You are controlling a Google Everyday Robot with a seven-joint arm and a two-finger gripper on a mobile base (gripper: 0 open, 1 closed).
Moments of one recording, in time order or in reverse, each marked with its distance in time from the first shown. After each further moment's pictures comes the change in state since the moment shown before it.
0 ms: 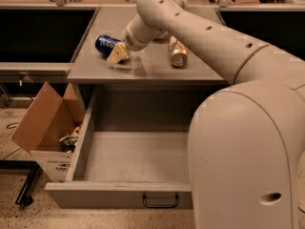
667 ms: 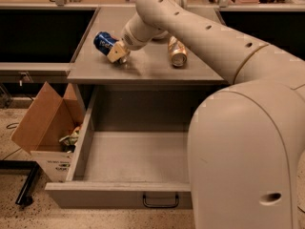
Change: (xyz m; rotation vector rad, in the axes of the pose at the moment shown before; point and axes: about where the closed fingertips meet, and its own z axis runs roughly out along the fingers) arm 0.000 0.000 0.000 0.000 0.000 0.000
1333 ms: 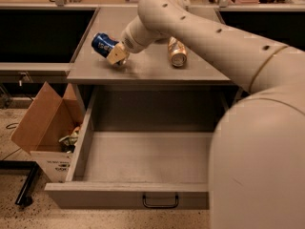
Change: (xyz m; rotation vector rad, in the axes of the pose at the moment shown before) arm 0.000 0.016 -0.019 0.024 -0.060 -0.062
